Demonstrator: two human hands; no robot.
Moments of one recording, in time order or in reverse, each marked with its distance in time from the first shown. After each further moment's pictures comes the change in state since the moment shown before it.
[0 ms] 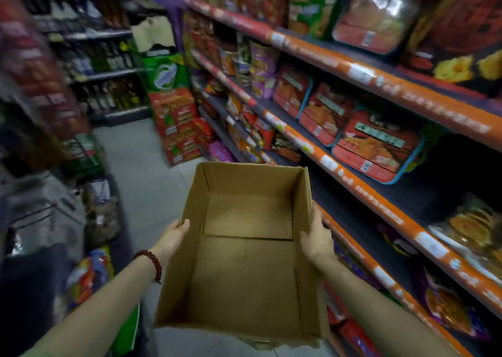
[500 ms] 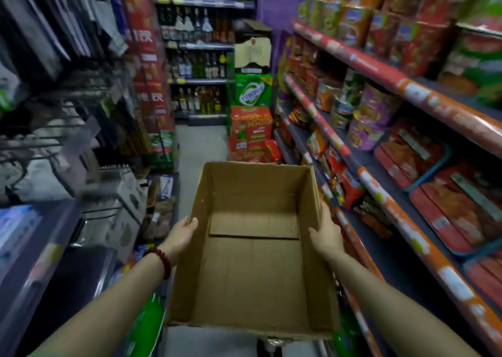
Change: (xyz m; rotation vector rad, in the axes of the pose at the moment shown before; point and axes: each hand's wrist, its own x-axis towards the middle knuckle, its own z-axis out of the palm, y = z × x) left_hand 0.117 0.042 -0.124 -0.272 0.280 -0.019; right_hand 0.170 -0.194 0.100 -0.073 -0.196 -0.317
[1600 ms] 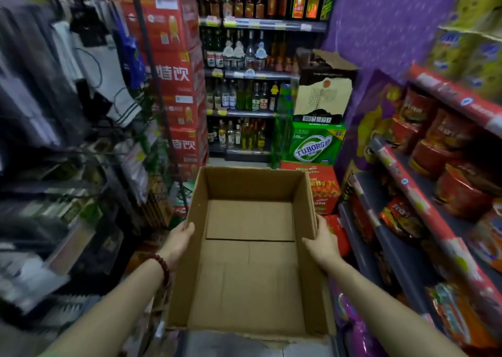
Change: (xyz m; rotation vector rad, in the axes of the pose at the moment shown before) left_hand 0.506 0.248 -0.158 -0.146 0.147 -0.044; right_hand 0.505 -0.325 0.183 0.117 -0.234 -0.106
